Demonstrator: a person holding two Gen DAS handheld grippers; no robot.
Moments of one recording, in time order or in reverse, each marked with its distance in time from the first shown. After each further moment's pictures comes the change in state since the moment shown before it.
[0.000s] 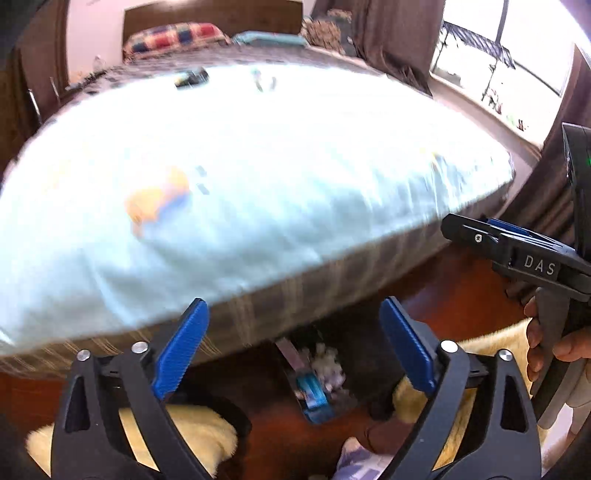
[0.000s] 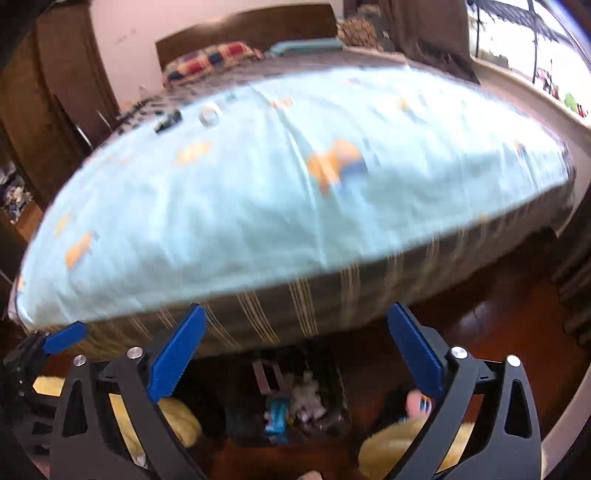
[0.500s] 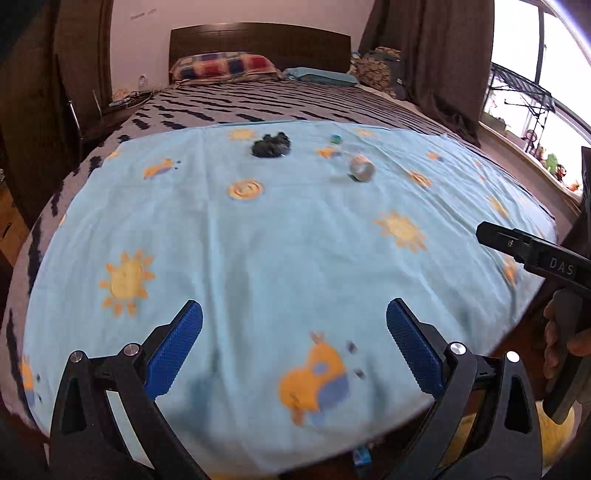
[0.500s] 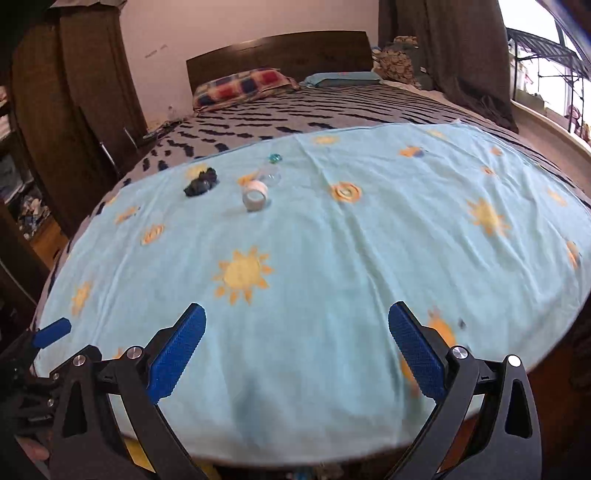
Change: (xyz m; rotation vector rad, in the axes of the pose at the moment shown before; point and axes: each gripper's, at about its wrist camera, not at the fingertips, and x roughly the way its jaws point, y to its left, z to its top) left arm 0.003 0.088 0.105 -0.080 -0.110 0.141; right arm 0.059 0.054 0.114 -0.052 -0.079 0.089
